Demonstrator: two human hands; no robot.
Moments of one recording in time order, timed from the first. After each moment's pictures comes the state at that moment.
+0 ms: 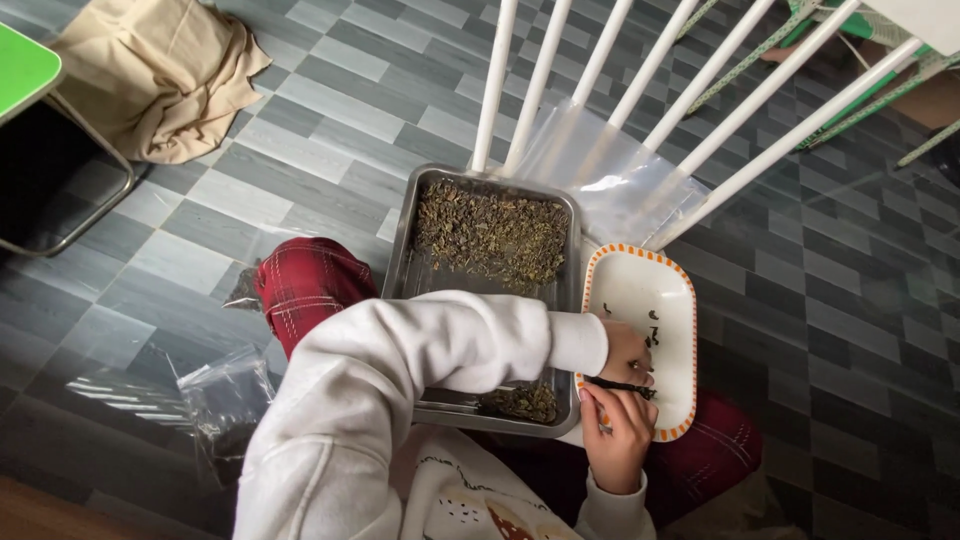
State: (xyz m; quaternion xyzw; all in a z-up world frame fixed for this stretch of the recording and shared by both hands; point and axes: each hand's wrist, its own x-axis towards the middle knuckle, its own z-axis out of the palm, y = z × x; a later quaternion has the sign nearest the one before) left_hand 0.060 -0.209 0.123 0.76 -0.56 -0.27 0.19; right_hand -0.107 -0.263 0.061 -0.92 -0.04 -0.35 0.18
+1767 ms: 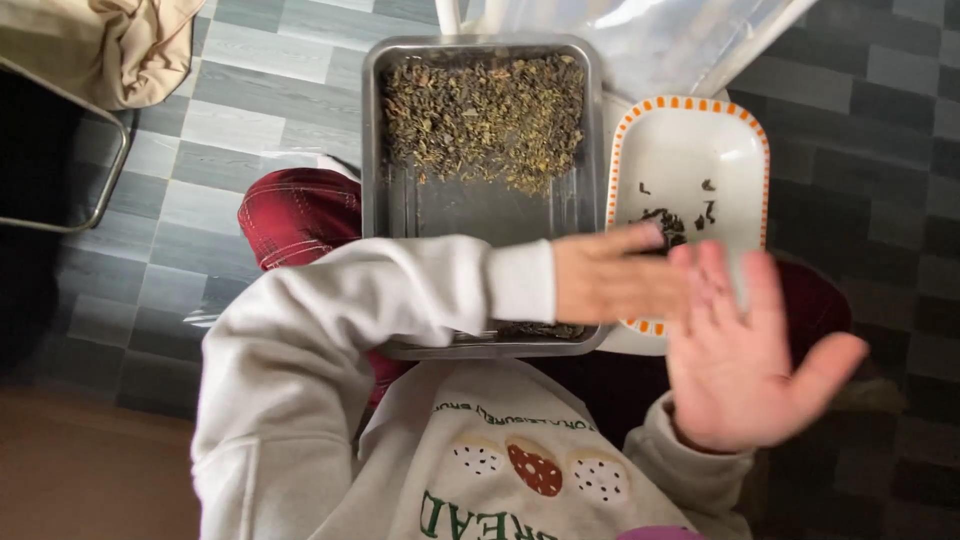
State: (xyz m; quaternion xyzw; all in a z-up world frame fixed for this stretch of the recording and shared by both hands) left_hand 0.043 -0.120 0.115 0.55 -0.76 0.26 0.25; right_hand -0.117 -0.264 0.159 -0.28 -0.06 -0.10 0.95
